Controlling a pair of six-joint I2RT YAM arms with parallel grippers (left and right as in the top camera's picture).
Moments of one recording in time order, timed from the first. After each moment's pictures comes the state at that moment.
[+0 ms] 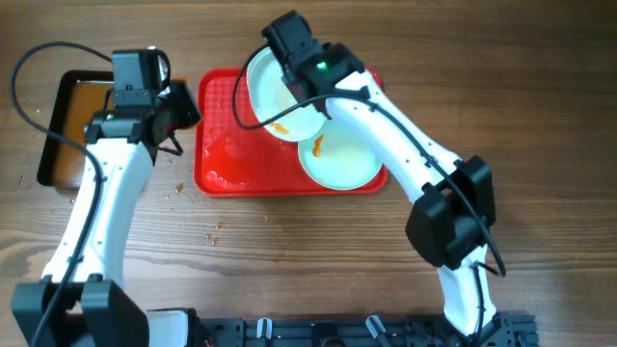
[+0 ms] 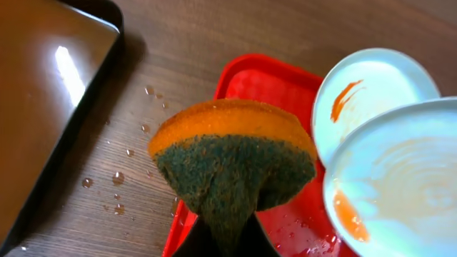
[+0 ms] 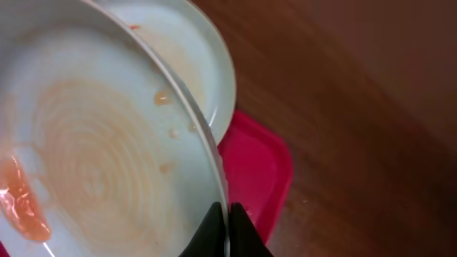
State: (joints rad) left arm 0.00 1.52 1.22 -0.62 0.00 -0.36; right arm 0.66 2.17 2.03 -0.90 0.50 -0.11
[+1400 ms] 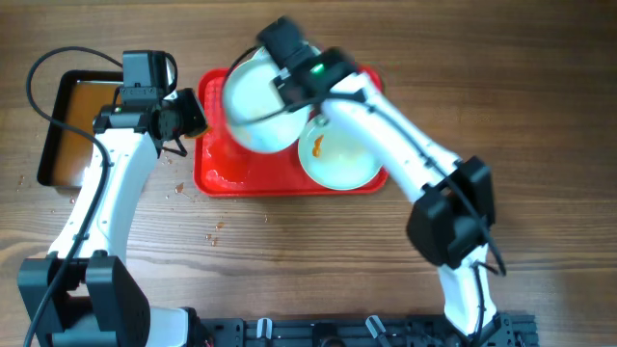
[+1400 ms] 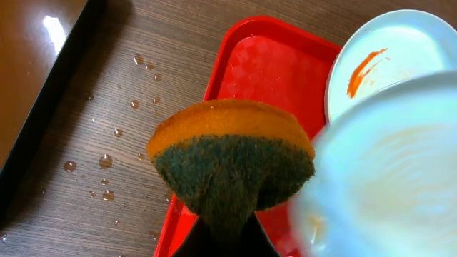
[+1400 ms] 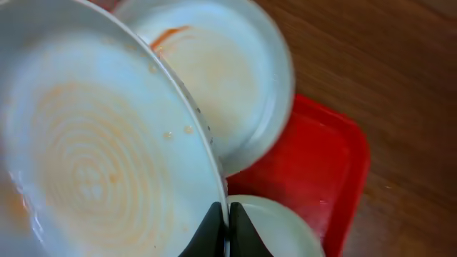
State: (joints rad) left arm 0.00 1.59 1.22 -0.65 0.03 -0.36; right arm 0.61 2.17 2.03 -0.94 0.26 0.13
